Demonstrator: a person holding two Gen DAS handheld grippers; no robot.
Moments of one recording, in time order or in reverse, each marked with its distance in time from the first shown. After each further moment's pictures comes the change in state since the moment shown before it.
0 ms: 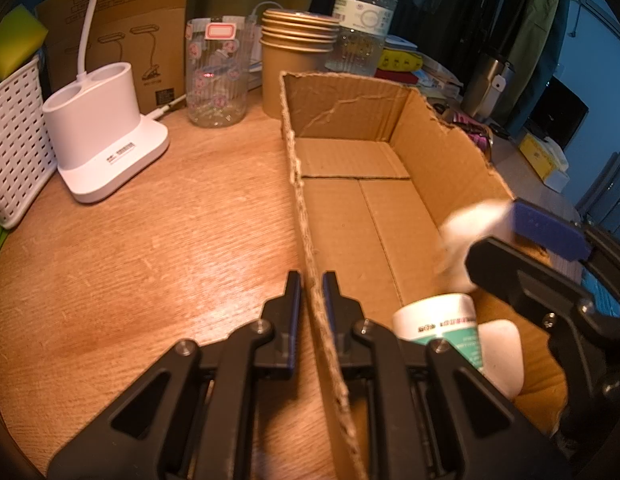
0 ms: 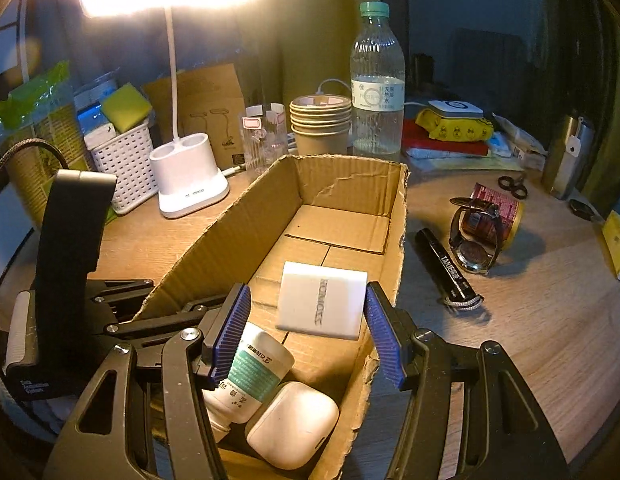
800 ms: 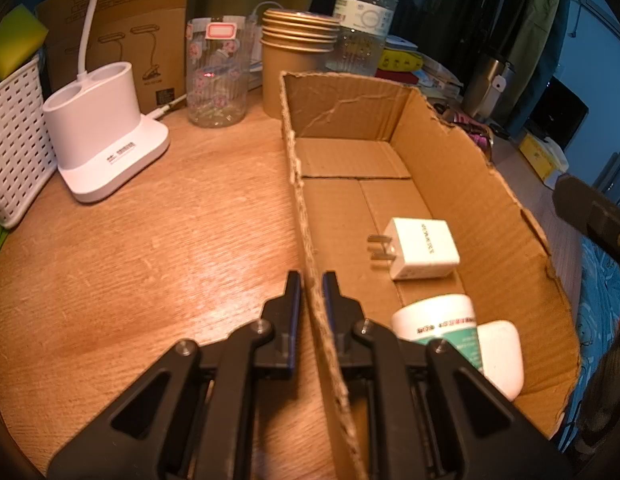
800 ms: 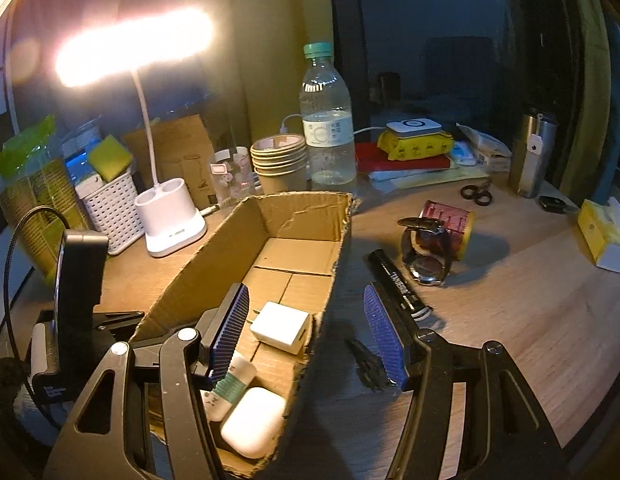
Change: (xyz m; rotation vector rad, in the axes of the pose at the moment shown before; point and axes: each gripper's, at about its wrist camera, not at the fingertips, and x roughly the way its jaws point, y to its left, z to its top) left arm -0.001 0.000 0.000 -0.002 0.000 0.000; right arm -0.035 -0.037 0.007 0.090 -0.088 -0.042
